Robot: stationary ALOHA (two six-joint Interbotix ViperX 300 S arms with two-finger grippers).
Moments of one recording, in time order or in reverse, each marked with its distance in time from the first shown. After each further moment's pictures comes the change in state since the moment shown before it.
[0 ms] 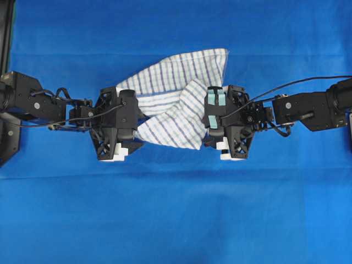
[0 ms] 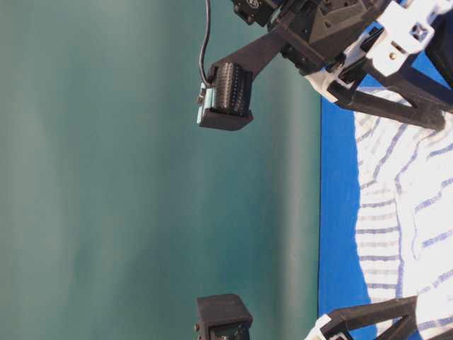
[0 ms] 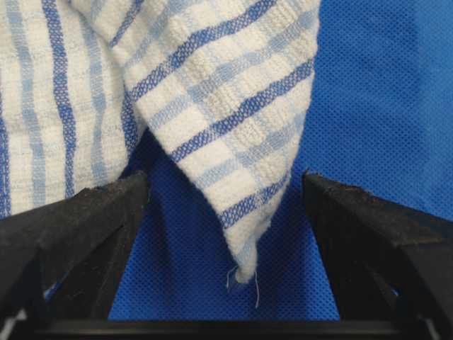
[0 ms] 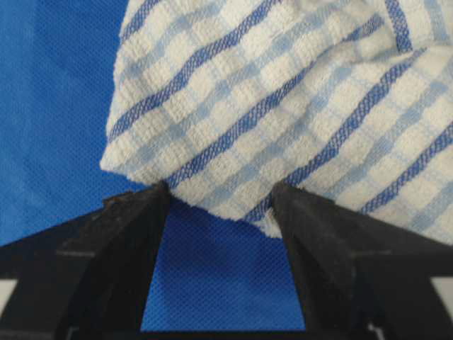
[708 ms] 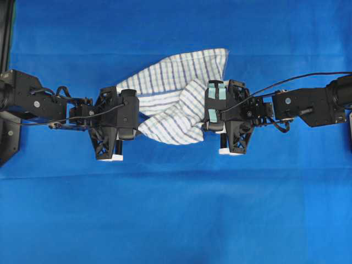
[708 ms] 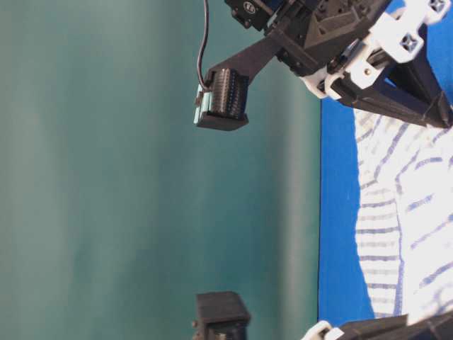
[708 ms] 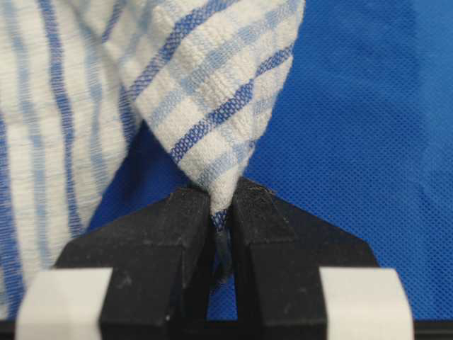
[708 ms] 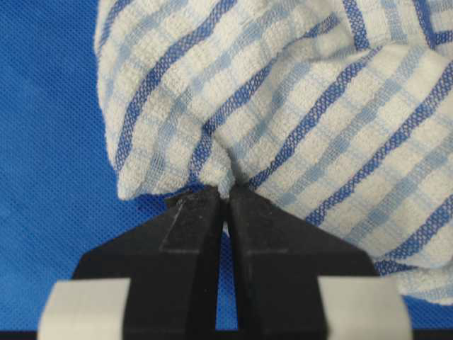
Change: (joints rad) left arm 0.011 -0.029 -0.009 0.000 0.075 0.011; right arm -0.023 -0.005 -0.002 0.000 0.011 0.000
